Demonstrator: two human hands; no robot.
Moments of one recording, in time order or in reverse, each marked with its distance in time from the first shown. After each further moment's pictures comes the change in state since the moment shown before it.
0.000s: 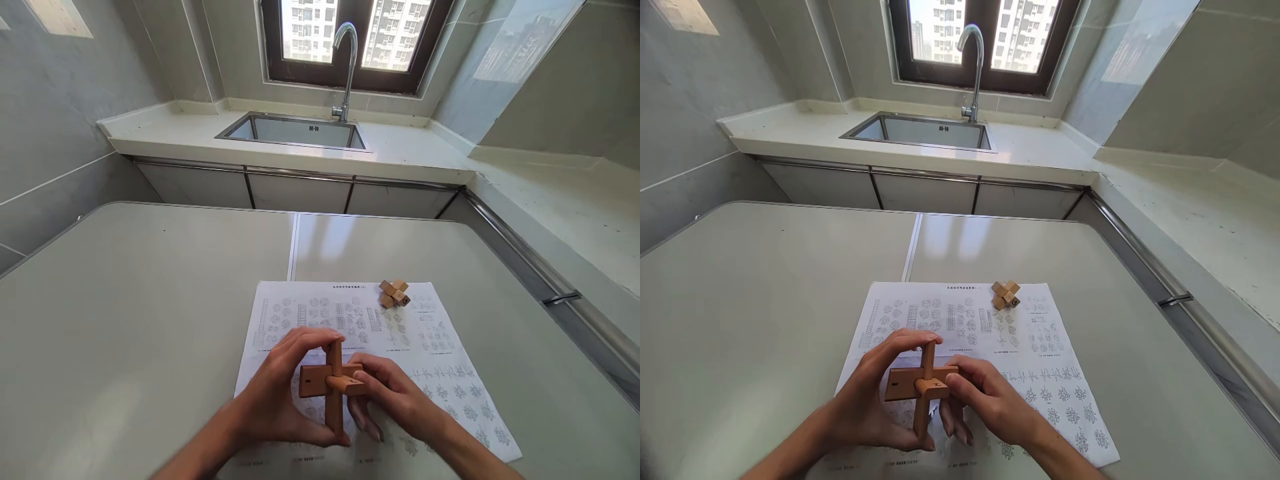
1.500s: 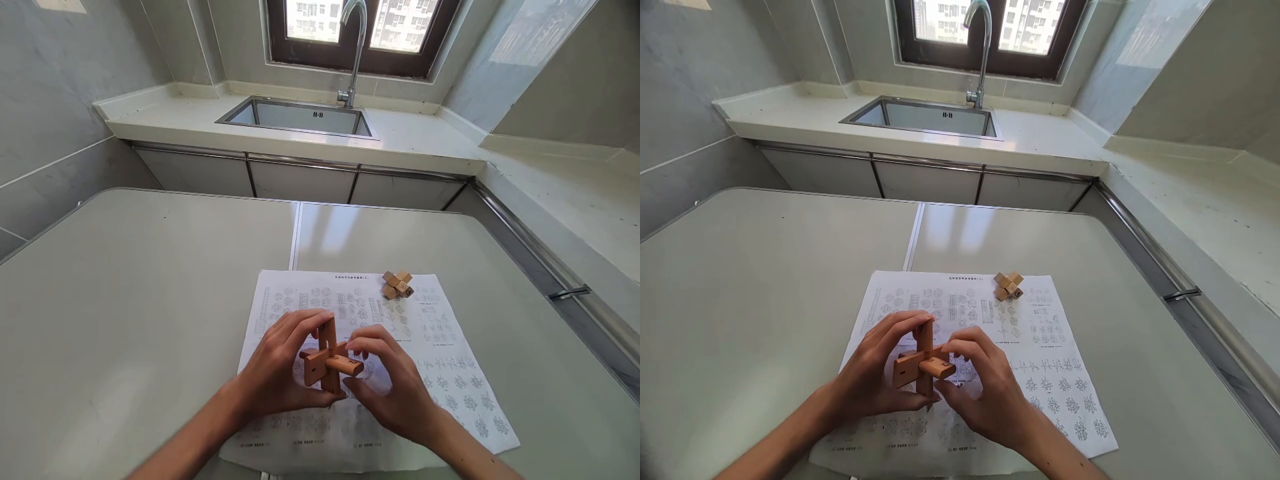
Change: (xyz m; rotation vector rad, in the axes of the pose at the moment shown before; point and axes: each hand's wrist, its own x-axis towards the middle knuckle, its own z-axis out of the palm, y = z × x) left_hand -0.001 -0.012 0.002 0.292 0.094 0.113; right_hand -0.002 -0.005 0.011 -1.000 0.417 -0.629
